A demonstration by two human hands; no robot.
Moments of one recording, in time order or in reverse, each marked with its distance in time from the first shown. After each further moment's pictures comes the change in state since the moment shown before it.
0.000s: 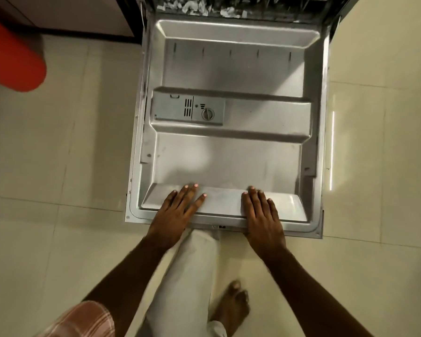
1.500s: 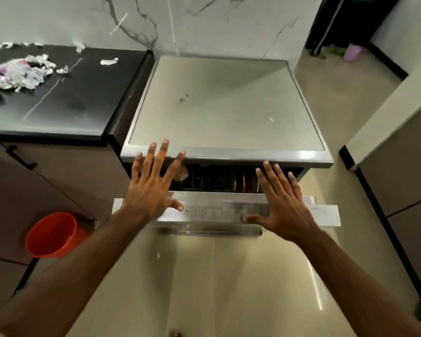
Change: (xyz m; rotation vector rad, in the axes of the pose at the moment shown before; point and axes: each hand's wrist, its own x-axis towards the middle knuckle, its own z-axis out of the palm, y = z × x) left_hand 0.007 -0.148 -0.724 0.162 0.622 -0.189; right_hand 0.021 0.068 -0.708 -0.003 0.634 -0.142
